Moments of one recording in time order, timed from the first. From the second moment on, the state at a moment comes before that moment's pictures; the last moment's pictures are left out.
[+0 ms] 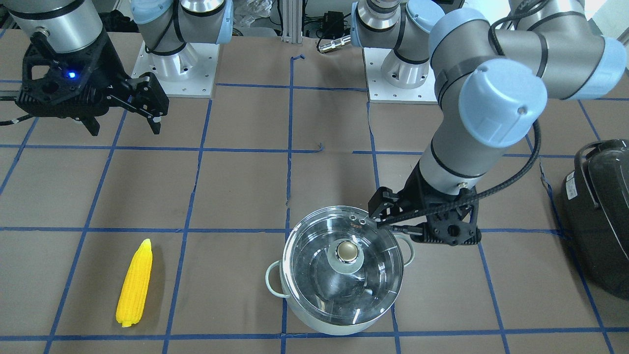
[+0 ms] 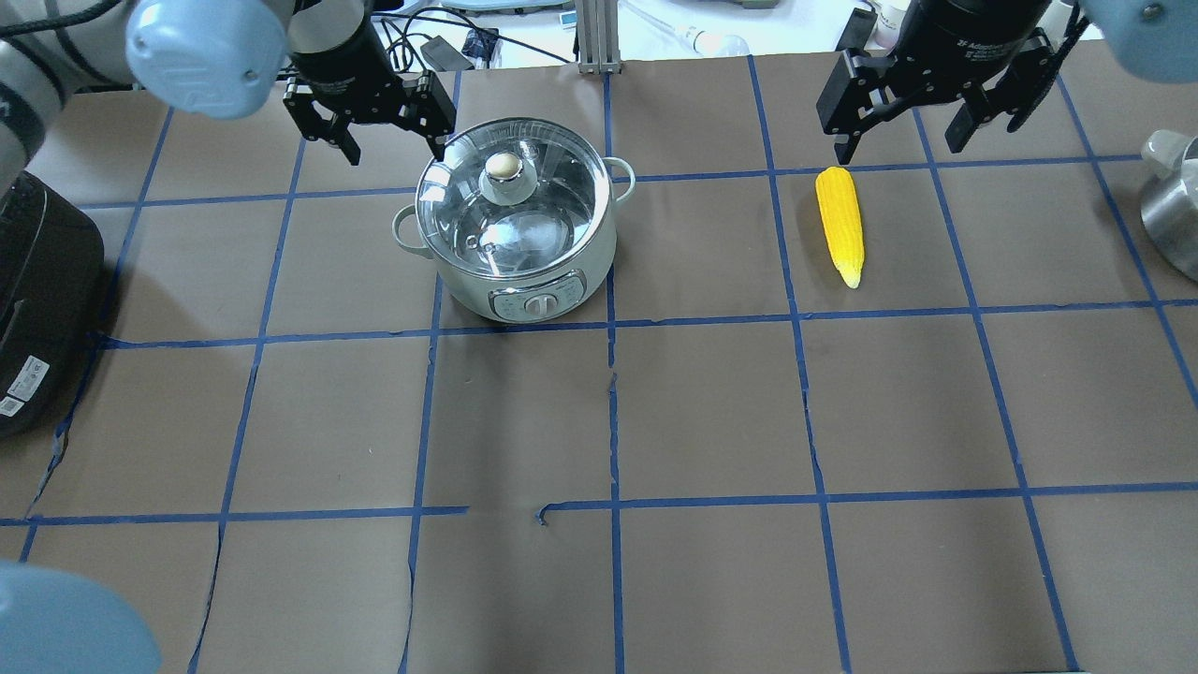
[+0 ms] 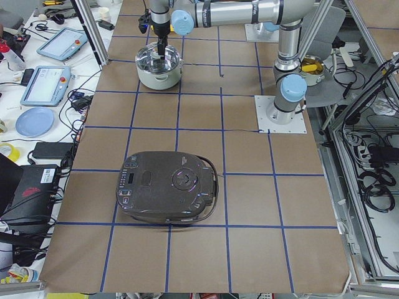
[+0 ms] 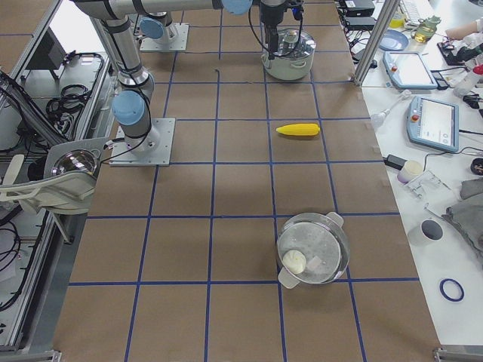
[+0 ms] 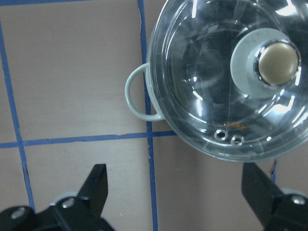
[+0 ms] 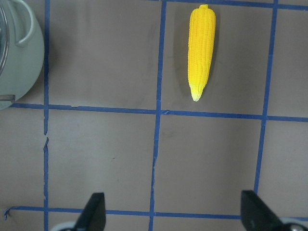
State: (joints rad) left arm -1.63 -1.96 -1.31 -1.40 1.54 -0.04; right arm 1.56 -1.52 1.44 -1.54 -1.58 -0.07
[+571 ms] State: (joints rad) left arm -1.73 -2.10 -1.20 -1.37 1.55 -0.18; right arm 1.56 -1.52 1.44 -1.54 -1.58 -0.07
